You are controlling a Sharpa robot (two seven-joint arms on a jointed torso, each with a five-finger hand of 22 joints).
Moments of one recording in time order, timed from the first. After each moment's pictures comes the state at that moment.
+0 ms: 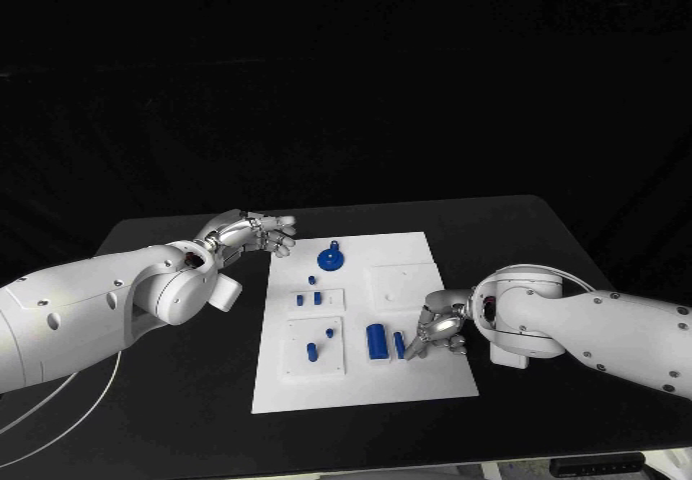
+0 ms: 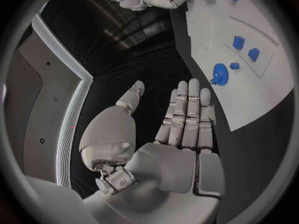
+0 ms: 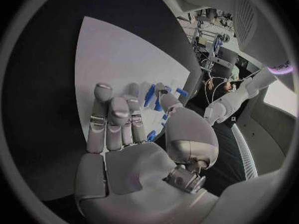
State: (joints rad) left arm 1.23 -0.84 -0.12 1.37 -0.28 -0.18 0.23; left_hand 0.80 -0.09 0.38 -0.23 0.06 0.85 0.17 0.31 0.45 1.22 0.11 0.08 0.16 0.99 0.09 0.44 0.55 0.03 0.66 -0.01 0.55 1.24; right arm 1.13 -0.87 -0.08 1.61 -1.14 0.19 -0.44; right_hand 0.76 -0.08 0.44 -0.29 0.05 1.08 0.07 0.23 0.63 1.18 -0.03 1.02 1.15 1.31 -0.14 1.20 1.03 0.25 1.27 -0.03 0.70 1.31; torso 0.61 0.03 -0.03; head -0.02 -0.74
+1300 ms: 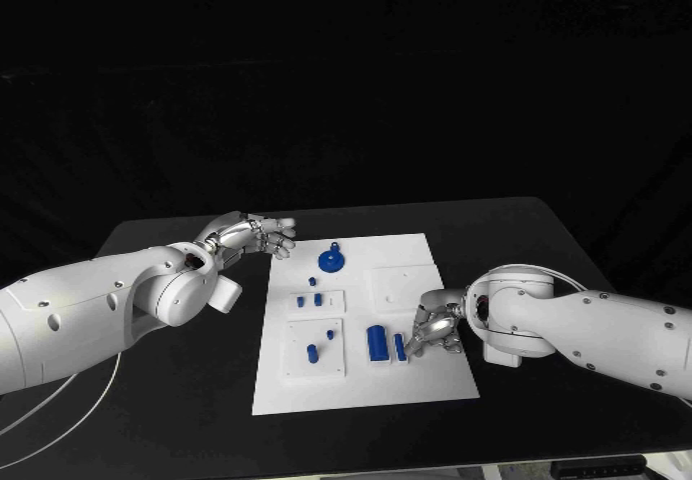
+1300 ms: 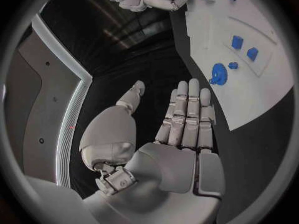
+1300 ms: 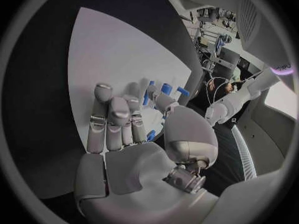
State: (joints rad) left arm 1.23 -0.84 -0.12 1.36 -0.28 -0.18 0.23; left_hand 0.80 -0.08 0.38 -0.23 0.06 0.85 0.17 0.31 0.45 1.22 0.11 0.08 0.16 0.99 0.09 0.44 0.55 0.03 0.66 -0.01 0.55 1.24; right arm 1.13 -0.84 -0.08 1.58 -1.14 0.18 -0.44; right_hand 0.81 -0.08 0.60 -0.23 0.05 1.08 0.07 0.23 0.63 1.18 -0.03 1.02 1.16 1.31 -0.14 1.20 1.03 0.25 1.28 -0.03 0.70 1.31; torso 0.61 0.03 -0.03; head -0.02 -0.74
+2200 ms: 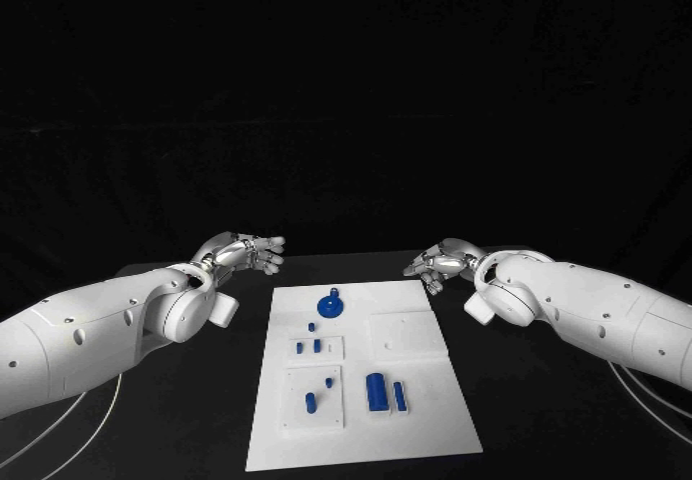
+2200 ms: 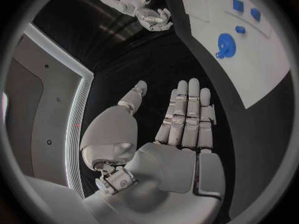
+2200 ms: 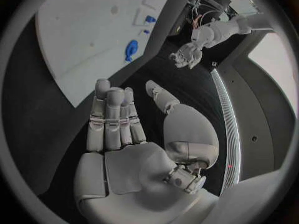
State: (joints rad) left arm 1.26 -0.76 -0.12 1.17 -0.24 -0.20 0.27; left_hand 0.82 -0.06 0.39 -0.25 0.06 0.85 0.16 0.31 0.45 1.23 0.11 0.08 0.16 1.01 0.09 0.43 0.56 0.03 0.67 -0.01 0.55 1.25; right arm 1.22 -0.64 -0.04 1.04 -0.72 -0.08 0.01; right_hand 0.84 -0.08 0.56 -0.28 0.19 0.95 0.13 0.20 0.63 1.06 0.02 0.86 1.04 1.22 -0.09 0.96 0.90 0.25 1.11 0.03 0.53 1.24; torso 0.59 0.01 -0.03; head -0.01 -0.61
